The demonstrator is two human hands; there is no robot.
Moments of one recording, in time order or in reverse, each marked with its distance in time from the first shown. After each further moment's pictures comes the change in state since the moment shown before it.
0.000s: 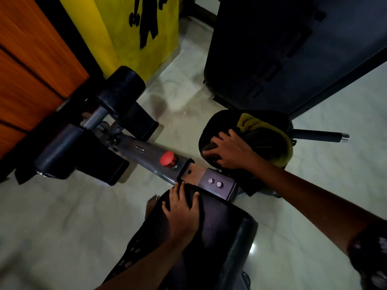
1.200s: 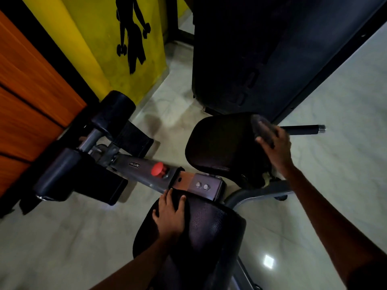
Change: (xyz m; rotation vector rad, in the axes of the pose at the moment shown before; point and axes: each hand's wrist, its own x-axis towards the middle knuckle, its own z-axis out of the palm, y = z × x) left_hand 0.005 -0.001 -0.005 -0.008 -0.069 -0.034; right_hand -0.114 0.074 0.089 0.950 0.613 0.895
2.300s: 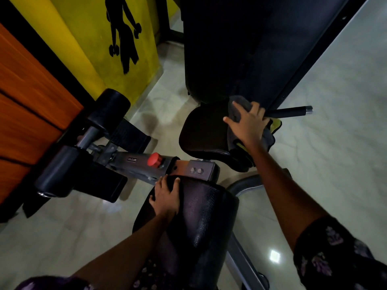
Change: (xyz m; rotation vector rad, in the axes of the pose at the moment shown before) left_hand 0.007 -0.007 0.006 0.016 0.040 0.046; right_hand -0.005 -0.064 0.018 -0.341 0.066 0.094
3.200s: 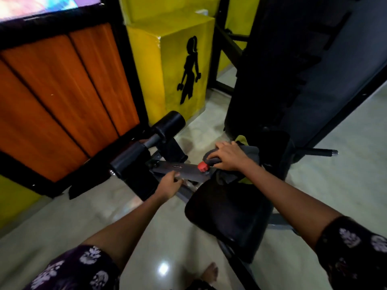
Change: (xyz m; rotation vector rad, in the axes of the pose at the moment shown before) left_hand -0.028 -0.082 -0.177 -0.118 -0.058 0.234; right_hand -0.154 -0.188 -0.067 -0.426 -0.359 -0.918
